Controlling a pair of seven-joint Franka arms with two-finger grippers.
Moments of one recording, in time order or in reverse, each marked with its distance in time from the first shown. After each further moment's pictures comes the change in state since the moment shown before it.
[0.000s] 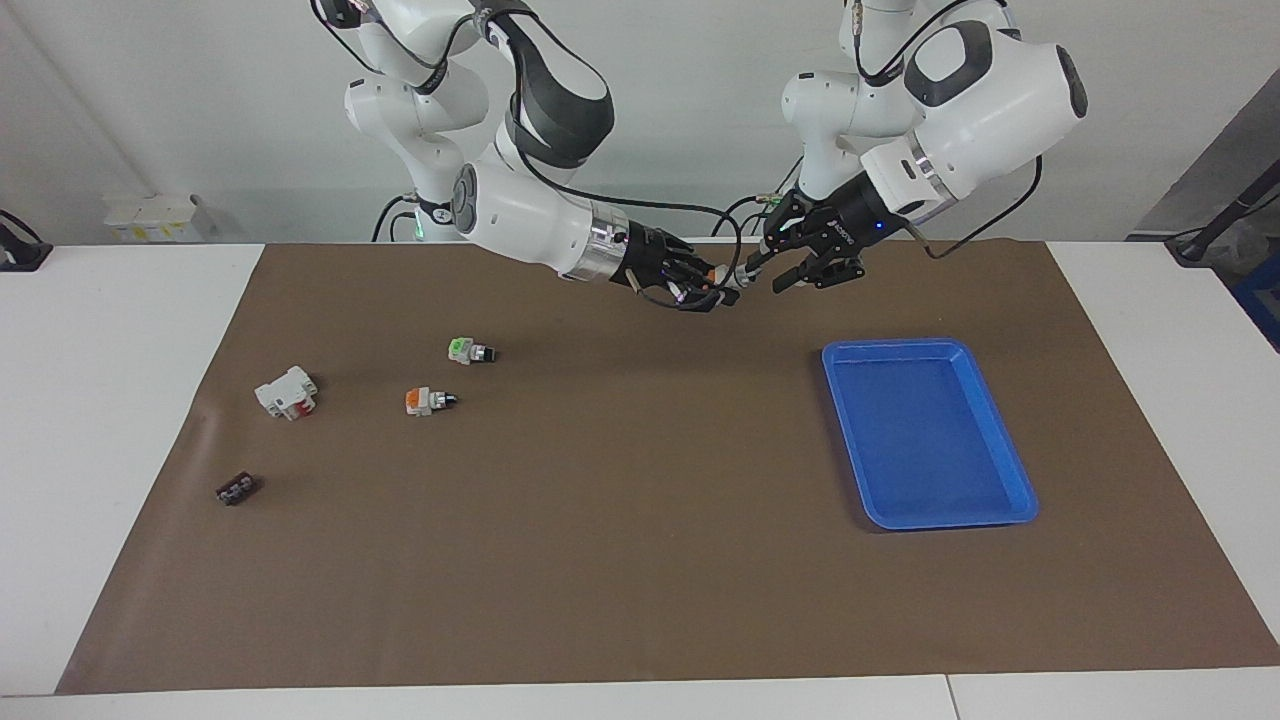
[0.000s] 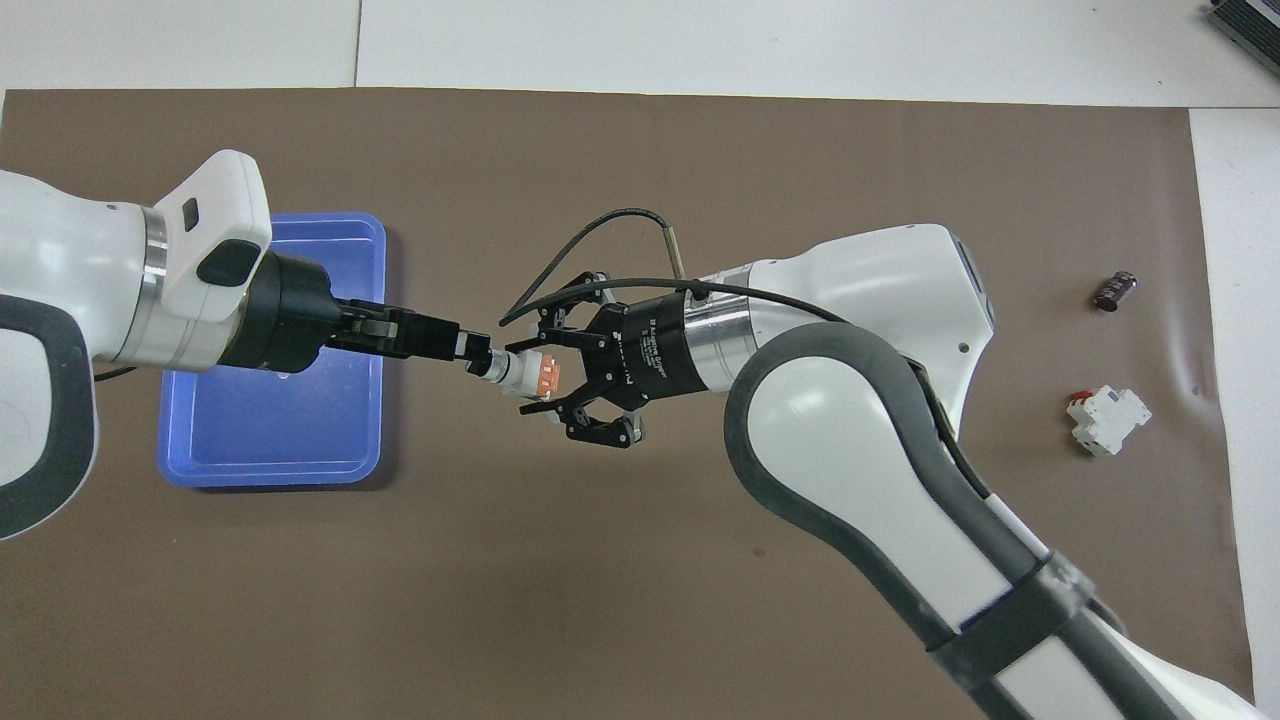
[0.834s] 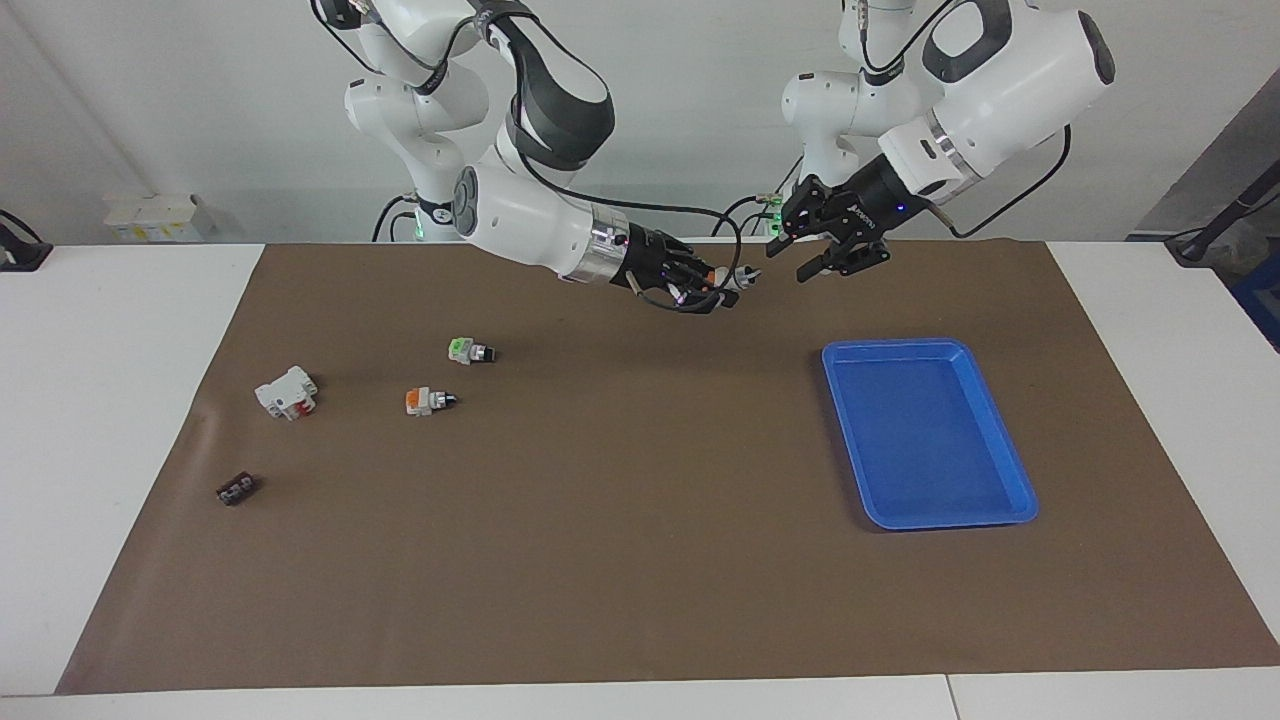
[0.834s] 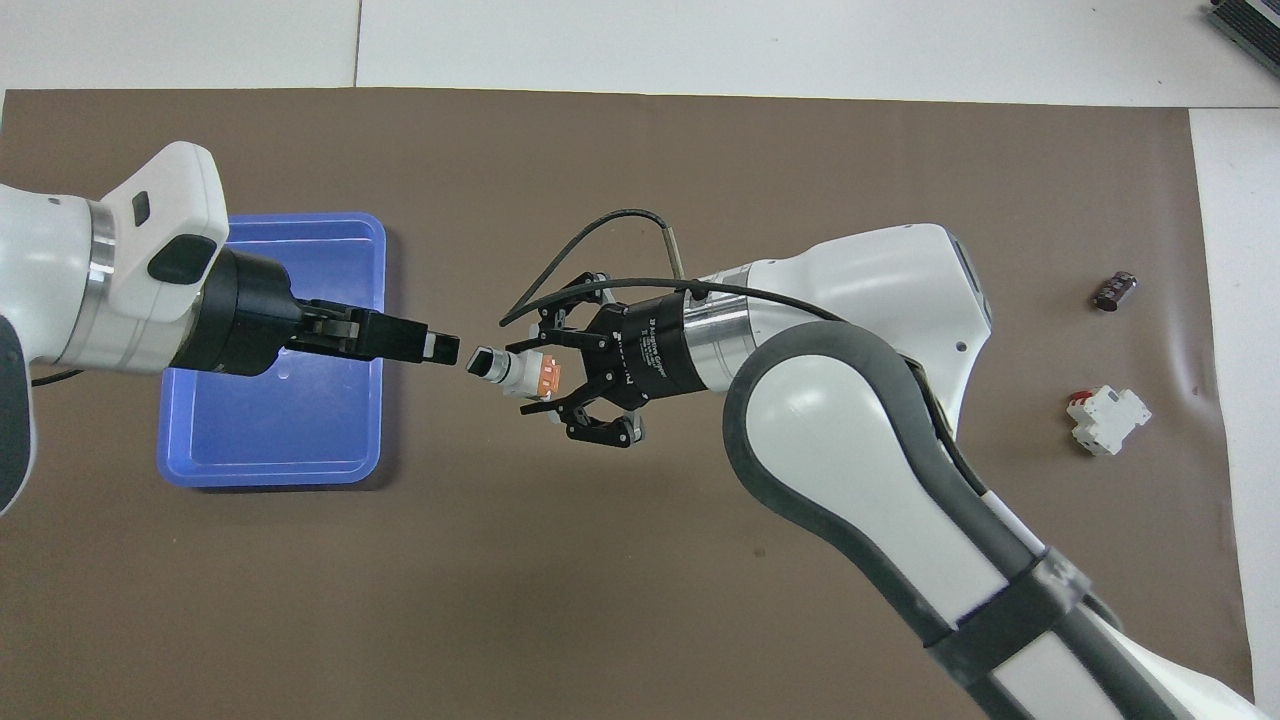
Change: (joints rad) left arm 0.026 -0.019 0.001 0.034 0.032 -0.044 -0.043; right arm 0.000 0.004 0.000 0.000 -0.001 0.000 -0.001
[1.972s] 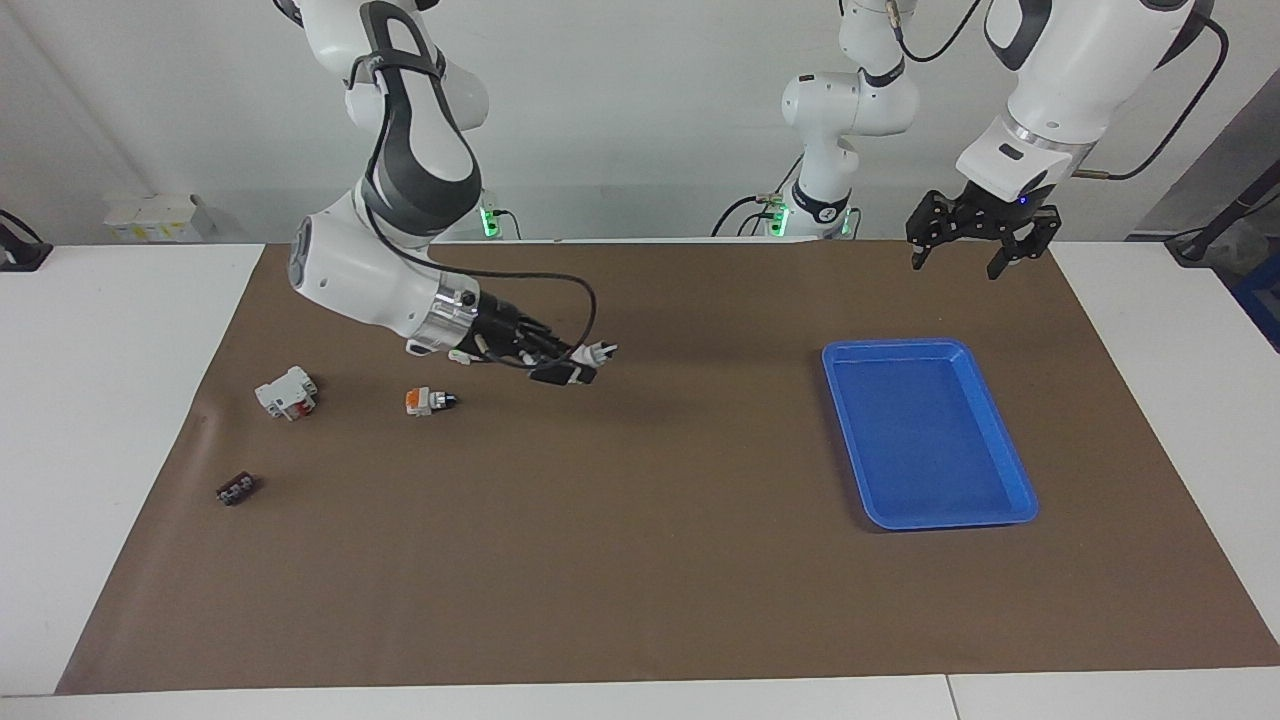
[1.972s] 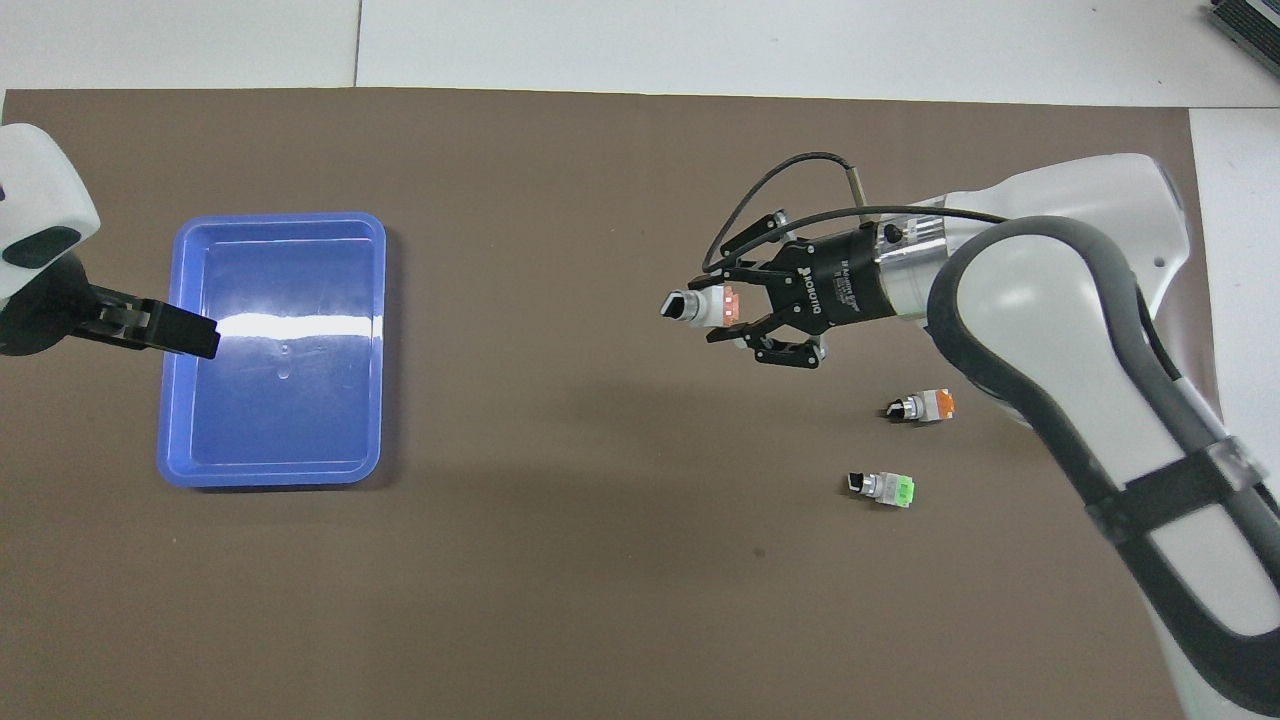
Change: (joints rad) left arm 0.055 0.036 0.042 0.178 0.699 -0.211 -0.042; right arm -0.114 0.001 -0.140 -0.011 -0.094 -0.156 -0.370
